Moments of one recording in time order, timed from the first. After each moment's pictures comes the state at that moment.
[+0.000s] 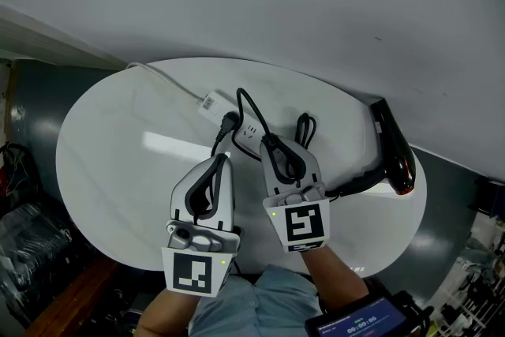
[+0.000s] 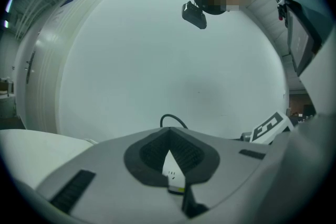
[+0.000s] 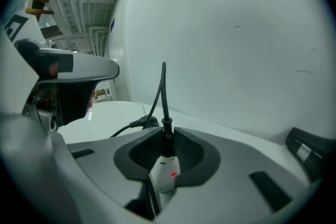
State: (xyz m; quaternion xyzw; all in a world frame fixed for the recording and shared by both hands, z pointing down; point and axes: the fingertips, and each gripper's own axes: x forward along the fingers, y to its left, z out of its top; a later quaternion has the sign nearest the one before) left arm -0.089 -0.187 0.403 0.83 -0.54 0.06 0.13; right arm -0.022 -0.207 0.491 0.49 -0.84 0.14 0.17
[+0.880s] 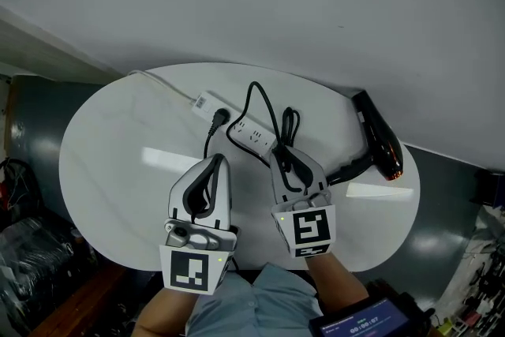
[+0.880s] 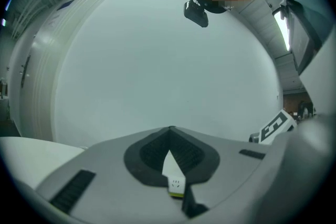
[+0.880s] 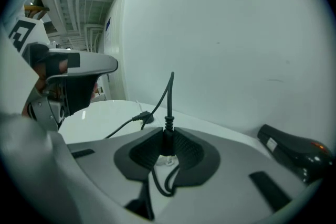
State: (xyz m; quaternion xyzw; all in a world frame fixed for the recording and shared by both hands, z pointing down) left arm -0.078 -0.168 0.377 0.85 -0.51 0.04 0.10; right arm 0.014 -0.167 0.480 0.53 -0.81 0.17 0.18
